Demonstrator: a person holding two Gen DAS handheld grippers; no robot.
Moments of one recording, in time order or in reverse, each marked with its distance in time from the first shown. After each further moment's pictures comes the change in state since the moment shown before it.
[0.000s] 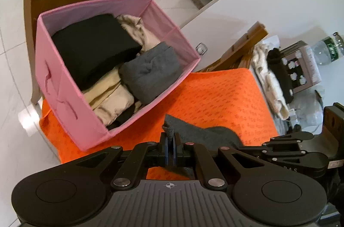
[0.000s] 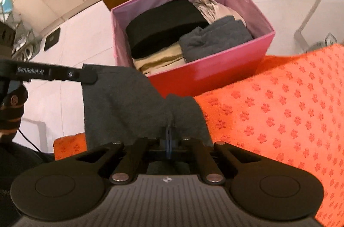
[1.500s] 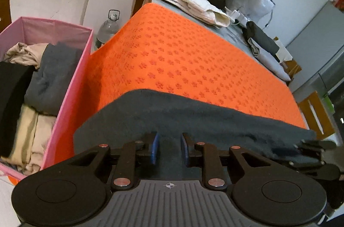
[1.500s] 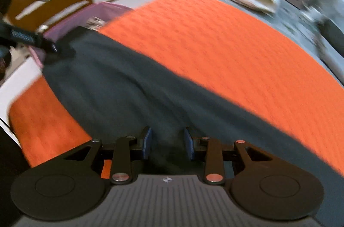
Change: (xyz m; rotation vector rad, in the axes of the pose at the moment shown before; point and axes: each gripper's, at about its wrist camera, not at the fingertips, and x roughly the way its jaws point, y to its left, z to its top) left arm 0.076 -0.111 -0.032 0.641 0.269 -0.164; right arm -0.061 0.024 -0.269 0.532 -0.288 -0.491
